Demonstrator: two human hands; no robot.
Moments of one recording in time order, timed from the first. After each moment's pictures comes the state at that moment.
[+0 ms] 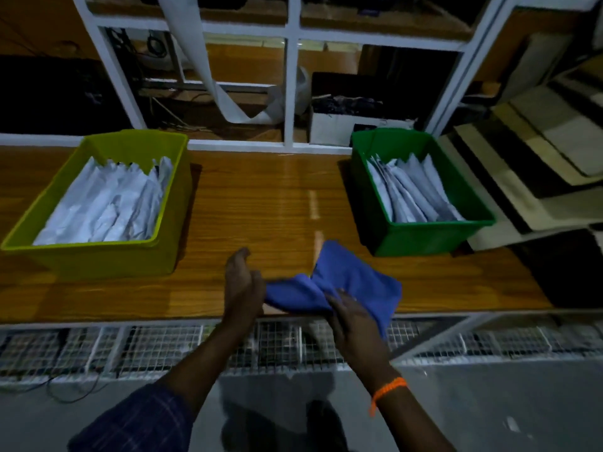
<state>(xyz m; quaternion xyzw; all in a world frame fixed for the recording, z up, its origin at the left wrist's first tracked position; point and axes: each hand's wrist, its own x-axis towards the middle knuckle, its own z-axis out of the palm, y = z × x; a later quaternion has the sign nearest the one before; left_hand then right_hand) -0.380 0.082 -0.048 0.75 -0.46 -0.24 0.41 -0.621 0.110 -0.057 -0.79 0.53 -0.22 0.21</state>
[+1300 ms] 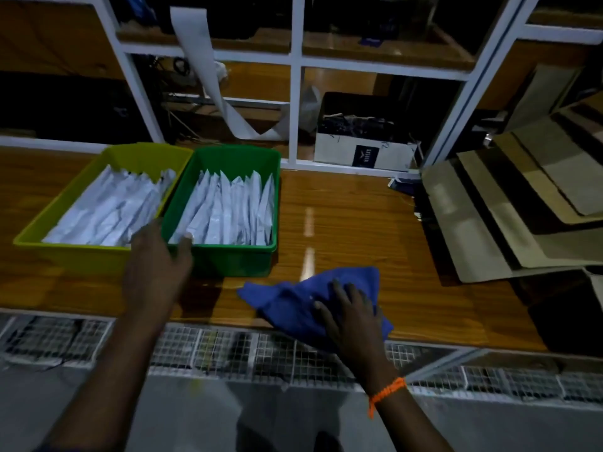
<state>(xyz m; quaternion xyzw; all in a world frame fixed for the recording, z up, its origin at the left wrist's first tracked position) -0.333 0.115 0.104 0.84 -0.41 0.00 0.35 -0.646 0.066 -0.004 -0.79 0.59 -0.10 0.15</state>
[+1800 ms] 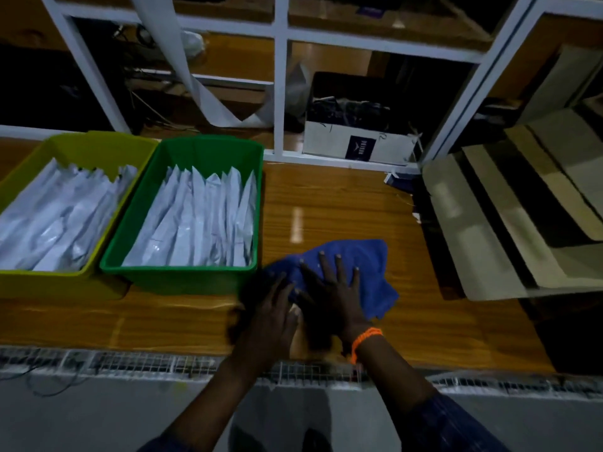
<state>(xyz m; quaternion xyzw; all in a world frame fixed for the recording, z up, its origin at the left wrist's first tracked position) -0.473 0.052 -0.060 0.67 -0.67 -0.15 0.29 -0.627 -0.057 -0.074 -0.86 0.50 -0.02 0.08</state>
